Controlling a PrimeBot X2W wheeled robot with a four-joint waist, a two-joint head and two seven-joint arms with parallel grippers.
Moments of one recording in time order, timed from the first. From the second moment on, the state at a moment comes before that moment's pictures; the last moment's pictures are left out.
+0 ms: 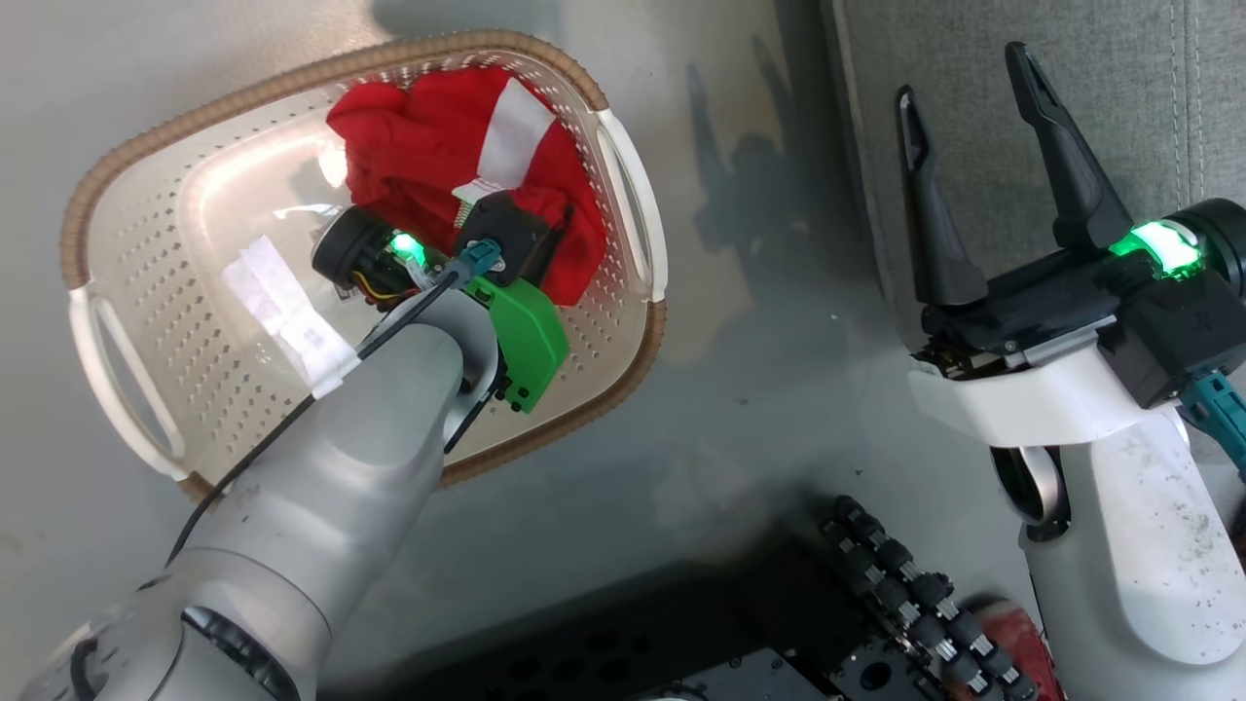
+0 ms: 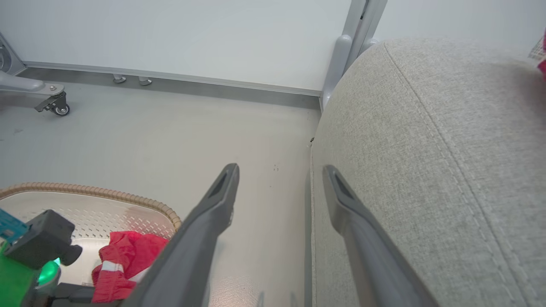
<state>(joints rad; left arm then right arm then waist) -1.02 0.08 -1.04 1.06 -0.57 -0.13 -0.26 -0.44 -0.06 0.11 -0.16 0.04 0.13 -0.26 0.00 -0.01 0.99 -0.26</state>
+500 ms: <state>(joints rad) -0.78 0.09 -0.83 0.81 -0.46 -0.13 -0.26 -0.40 -0.06 0.13 -0.08 0.05 0.13 -0.26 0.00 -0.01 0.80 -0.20</state>
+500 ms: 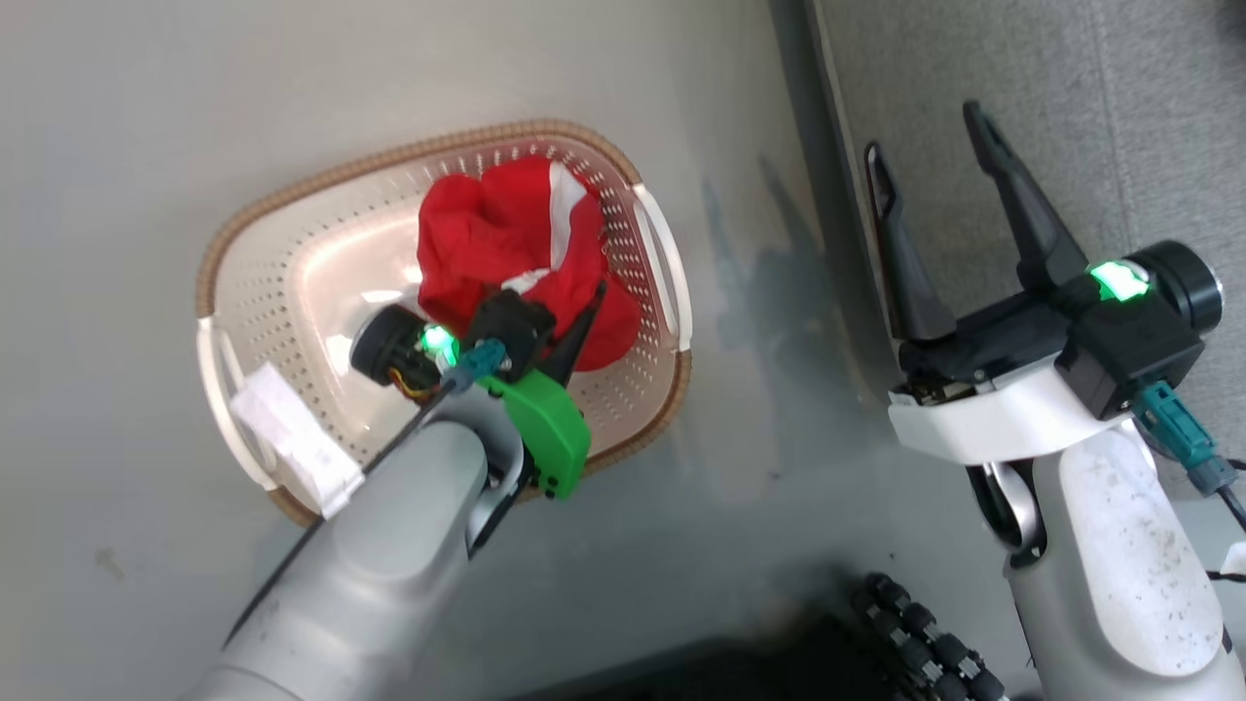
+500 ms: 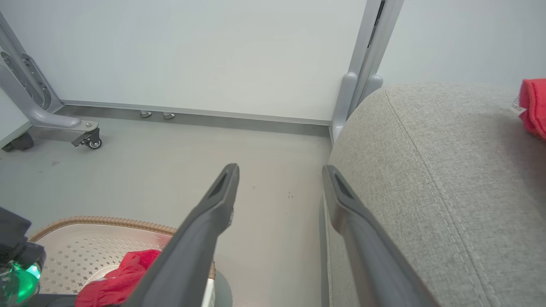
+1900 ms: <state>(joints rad) -0.25 0.05 -0.53 0.26 -0.36 -0.13 -0.26 0.02 -0.09 0.24 0.04 0.12 0.13 -0.26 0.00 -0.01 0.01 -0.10</state>
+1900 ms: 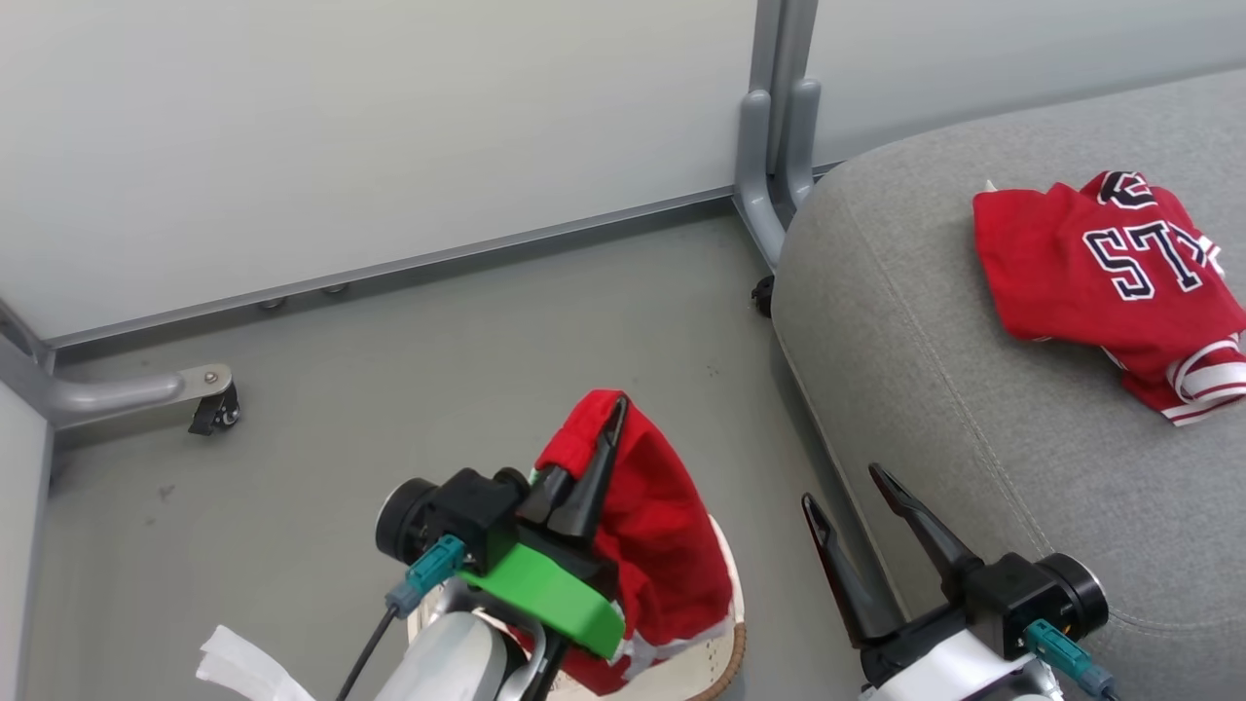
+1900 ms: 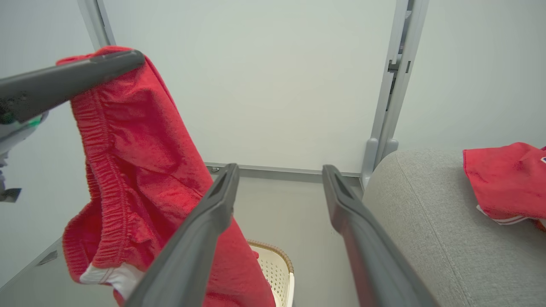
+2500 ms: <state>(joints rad) -0.30 0.05 -0.73 0.18 -0.41 -0.13 -0.26 -0.10 -0.16 0.46 0.13 0.27 0.13 -0.26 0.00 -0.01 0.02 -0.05</state>
